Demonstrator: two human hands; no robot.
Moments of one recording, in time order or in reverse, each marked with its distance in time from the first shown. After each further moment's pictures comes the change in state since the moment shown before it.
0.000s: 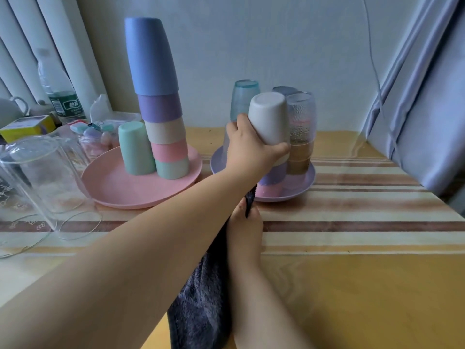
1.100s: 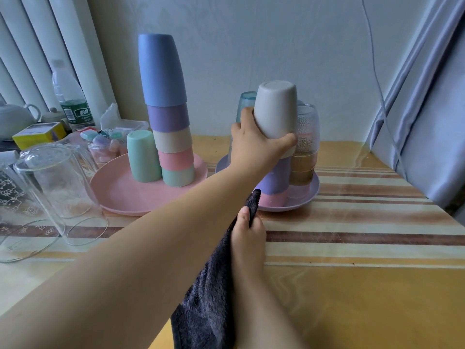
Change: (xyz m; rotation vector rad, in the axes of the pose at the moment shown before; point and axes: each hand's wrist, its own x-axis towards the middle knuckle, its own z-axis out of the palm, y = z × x) left_hand 0.006 0.019 -0.012 -0.149 0.011 -0.015; right_hand -0.026 -0.025 -0.009 0.126 -0.037 -0.014
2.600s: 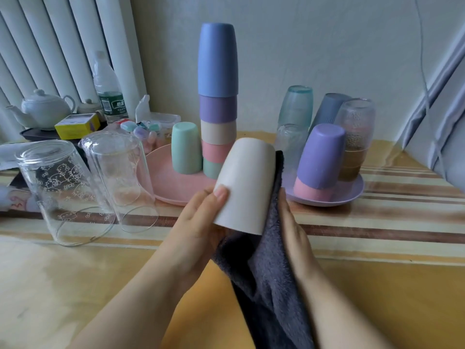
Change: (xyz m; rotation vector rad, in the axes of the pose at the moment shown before) left_hand -0.117 -0.099 -0.157 -0.761 -0.229 -0.363; right_hand -0.093 -0.085 -0.011 0.050 -0.690 -0.142
